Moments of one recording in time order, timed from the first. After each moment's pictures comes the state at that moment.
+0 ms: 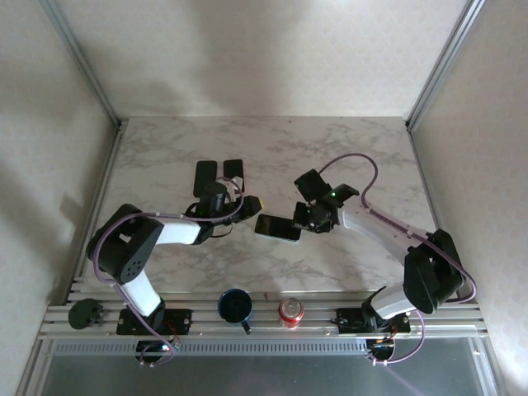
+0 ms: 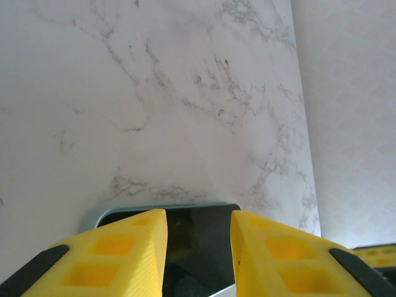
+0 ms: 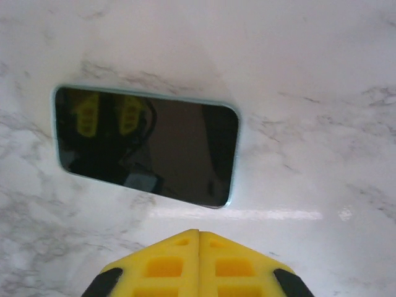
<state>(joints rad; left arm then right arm) -0.52 1.71 0.69 0.53 0.40 -0.90 0.66 1.45 1.01 -0.78 -0.04 0.77</state>
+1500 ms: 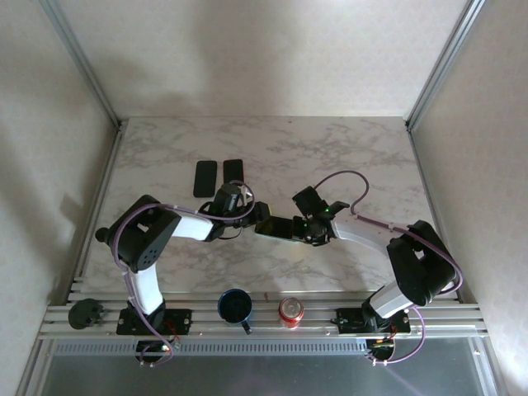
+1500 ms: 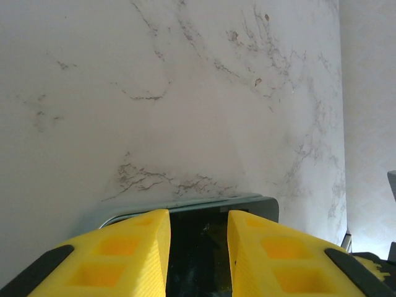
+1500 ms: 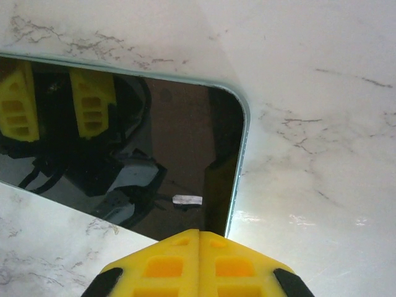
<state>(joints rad) -0.57 1.85 0.77 0.49 0.40 -0.91 0.68 1.52 0.83 -0.51 -0.09 0.77</state>
